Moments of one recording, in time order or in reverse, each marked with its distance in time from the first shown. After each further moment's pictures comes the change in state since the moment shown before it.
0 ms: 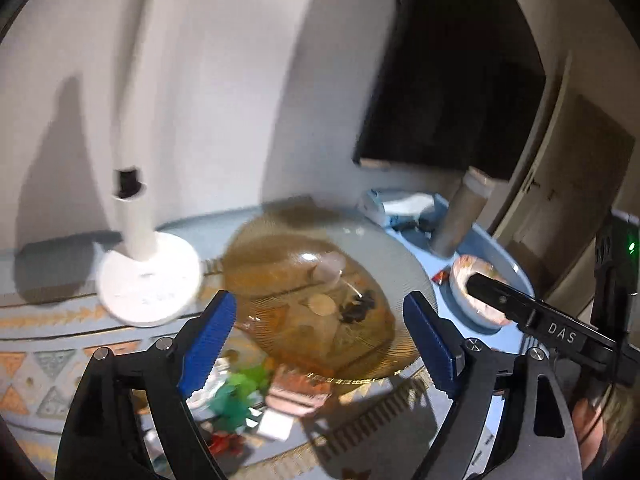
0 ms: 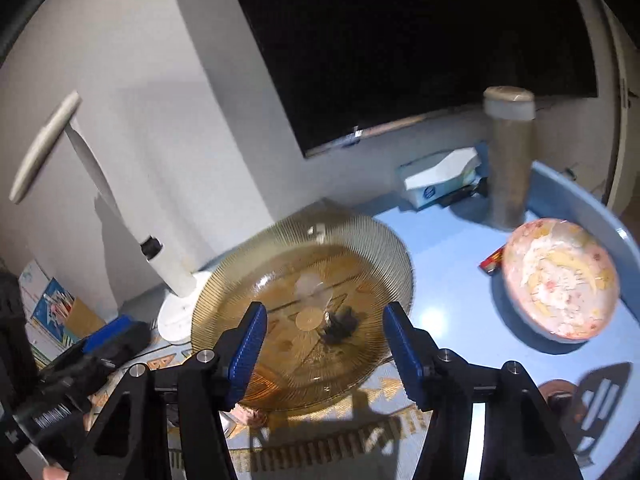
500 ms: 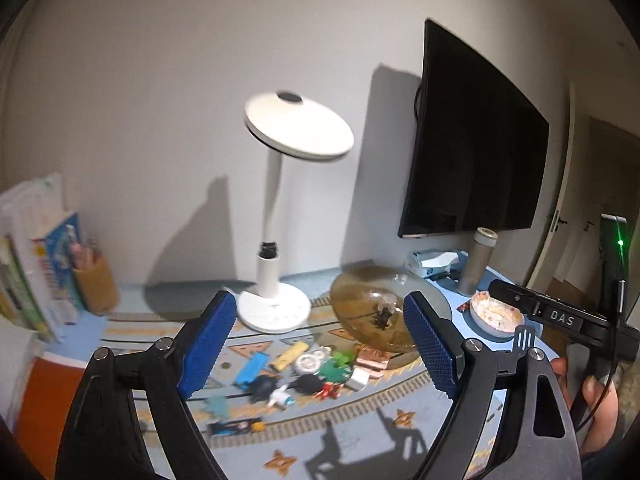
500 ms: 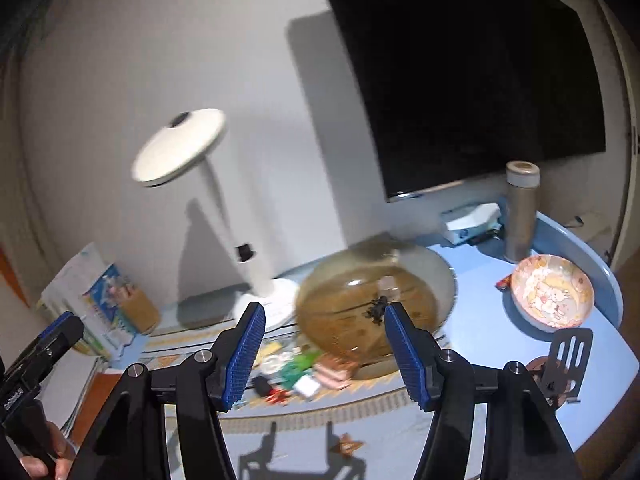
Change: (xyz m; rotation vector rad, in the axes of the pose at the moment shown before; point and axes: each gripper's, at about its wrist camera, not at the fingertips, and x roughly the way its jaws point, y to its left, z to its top) left arm -0.227 0.013 -0.036 0.056 -0.262 0.222; right arm -0.135 0.104 -0.039 -0.107 -0.127 0.102
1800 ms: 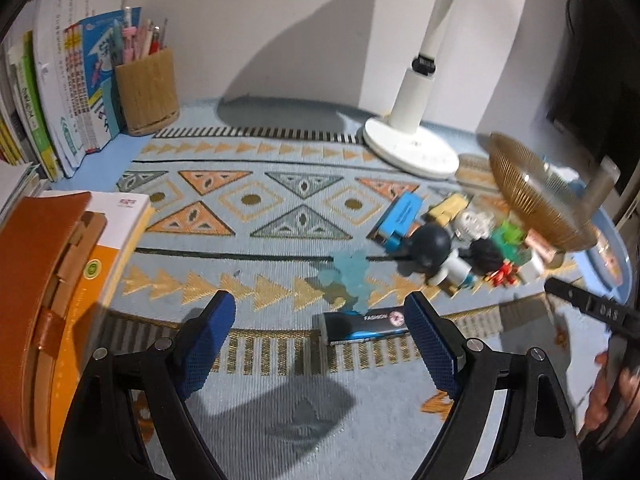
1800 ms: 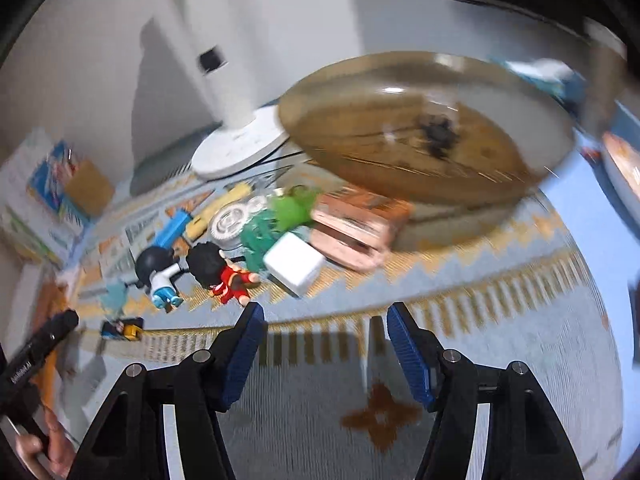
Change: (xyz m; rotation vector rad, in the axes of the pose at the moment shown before) left arm 0.131 0.138 -0.161 -0.192 0.435 0.218; right arm 0.198 0.001 -0.131 -0.082 0.450 -0.014
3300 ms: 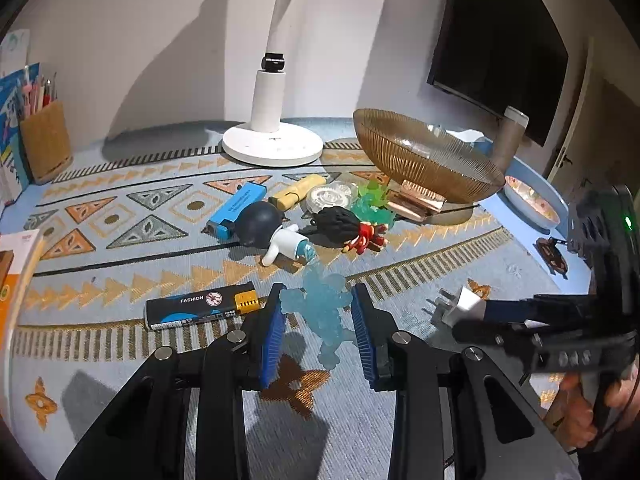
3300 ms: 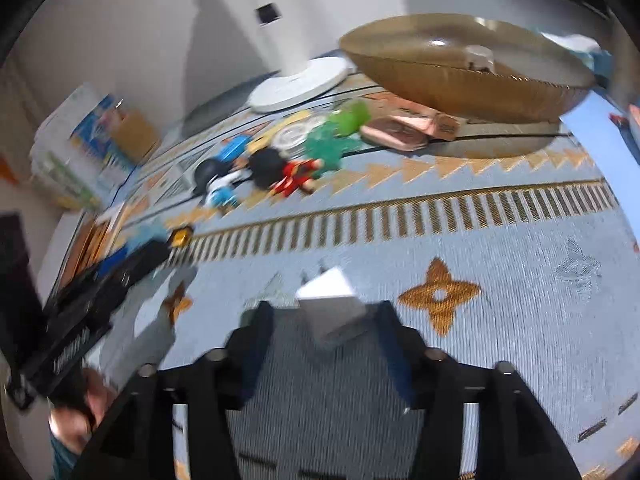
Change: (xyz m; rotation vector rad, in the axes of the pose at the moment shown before) left arm -0.014 -0.085 -0.039 0.195 -0.096 -0.270; right arm -0.029 0.010 -0.064 -0.046 0.088 0.178
